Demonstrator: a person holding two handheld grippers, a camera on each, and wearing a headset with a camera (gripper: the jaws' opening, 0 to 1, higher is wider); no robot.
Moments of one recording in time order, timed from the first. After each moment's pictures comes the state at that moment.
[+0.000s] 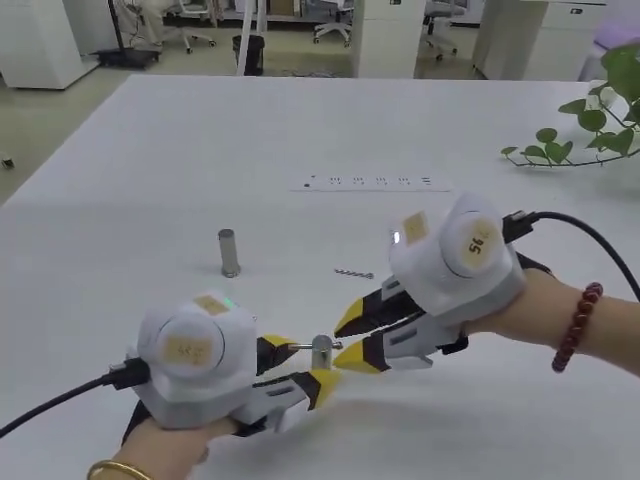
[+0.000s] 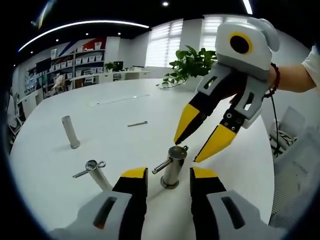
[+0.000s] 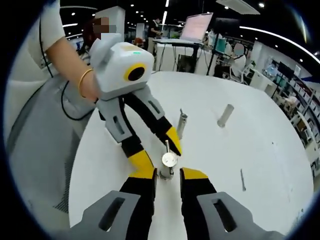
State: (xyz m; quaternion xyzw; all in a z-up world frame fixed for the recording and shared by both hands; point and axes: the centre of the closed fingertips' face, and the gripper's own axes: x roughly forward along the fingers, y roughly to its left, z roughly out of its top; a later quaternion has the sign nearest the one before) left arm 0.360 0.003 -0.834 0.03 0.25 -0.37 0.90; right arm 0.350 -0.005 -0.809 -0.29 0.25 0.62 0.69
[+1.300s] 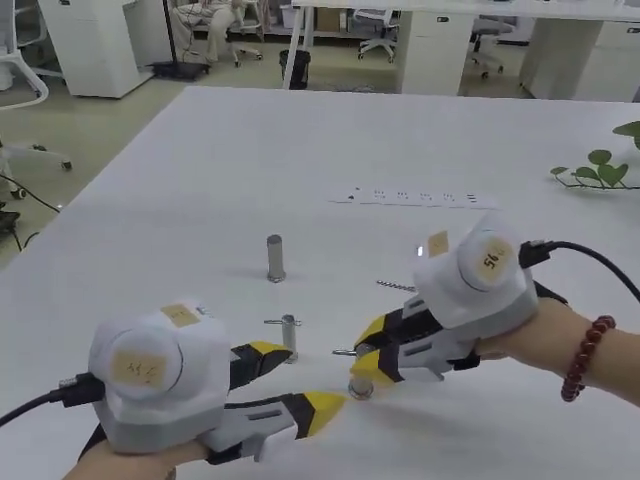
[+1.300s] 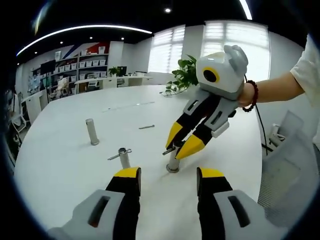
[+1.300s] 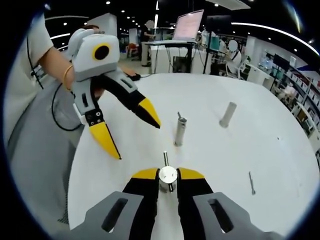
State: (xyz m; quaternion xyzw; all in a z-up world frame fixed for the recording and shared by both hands) left arm 0.327 0.048 -0.803 0.01 0.22 -0.36 0.91; right arm 0.354 0.015 -0.821 -0.26 0.27 0.61 0.70
